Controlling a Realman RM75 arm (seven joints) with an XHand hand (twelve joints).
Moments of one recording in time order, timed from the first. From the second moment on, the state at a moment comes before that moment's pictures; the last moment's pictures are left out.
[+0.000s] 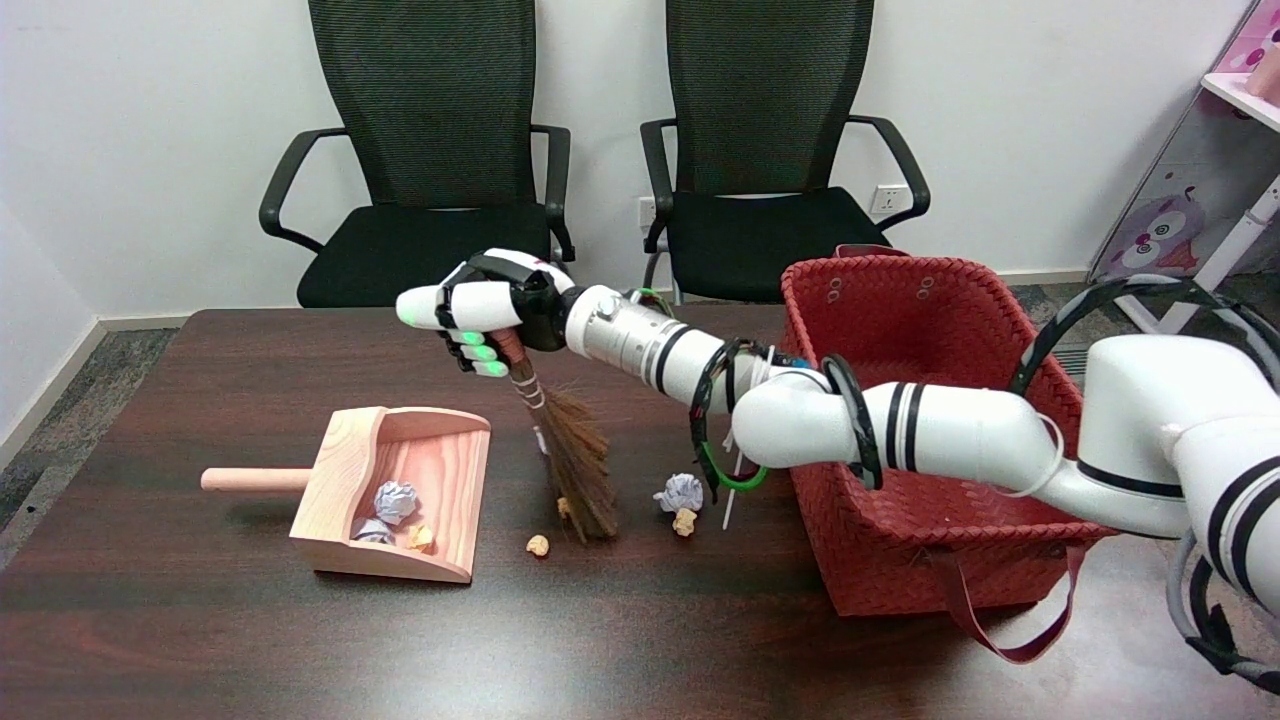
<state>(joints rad) 0.93 -1.15 0.18 -1.12 -1.57 0.33 1.02</state>
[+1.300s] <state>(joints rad) 0.89 -1.17 0.20 -1.20 -1.64 0.78 1.46</state>
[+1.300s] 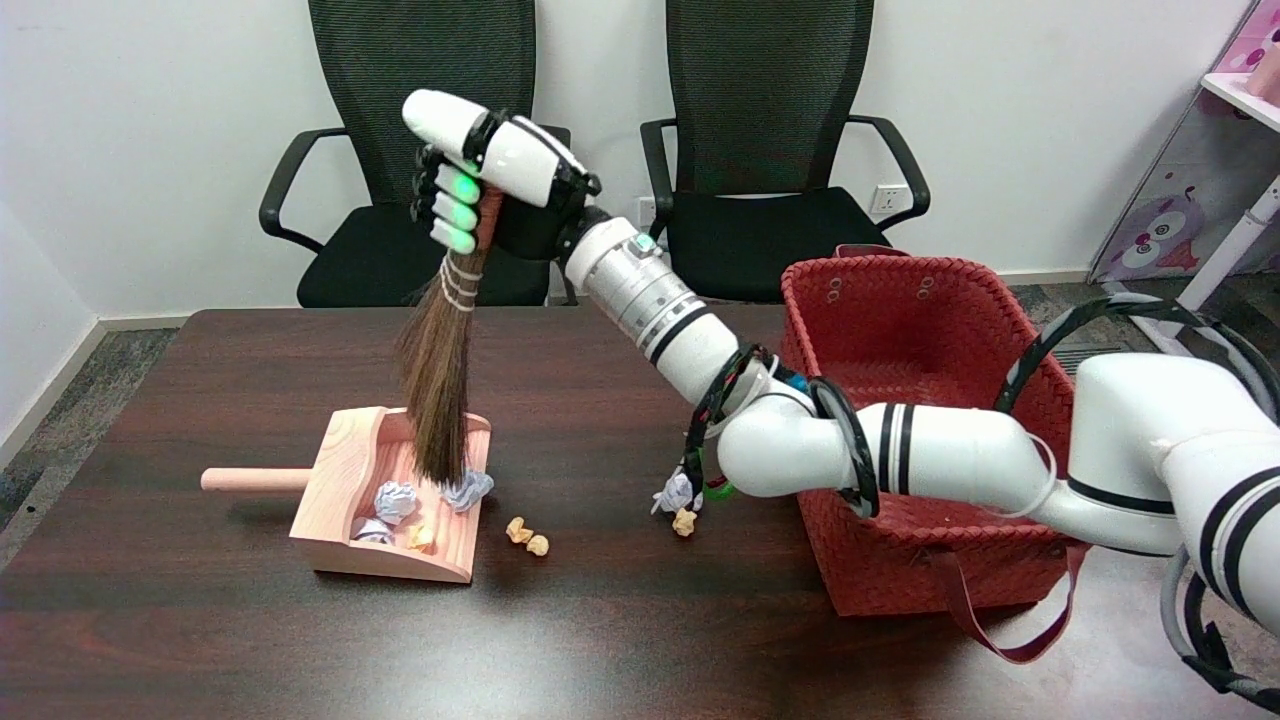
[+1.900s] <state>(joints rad) 0.73 -1.11 0.40 -1.40 -1.62 0.87 0.86</state>
